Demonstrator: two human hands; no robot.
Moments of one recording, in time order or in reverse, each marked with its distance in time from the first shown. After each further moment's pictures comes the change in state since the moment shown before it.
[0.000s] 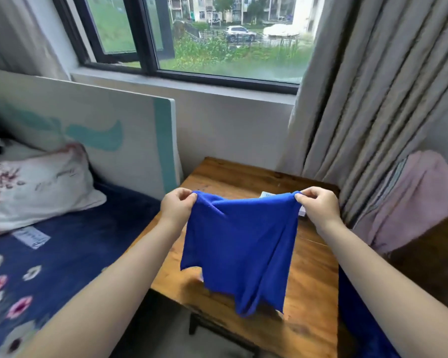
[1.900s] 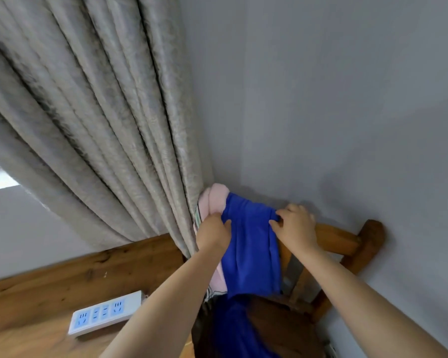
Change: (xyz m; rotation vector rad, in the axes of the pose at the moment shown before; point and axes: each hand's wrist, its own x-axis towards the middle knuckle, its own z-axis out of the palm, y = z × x) left_hand -0.021 0.143 0.579 0.750 -0.712 0.416; right_hand 0.200 0.235 -0.316 -0.829 0.275 0.233
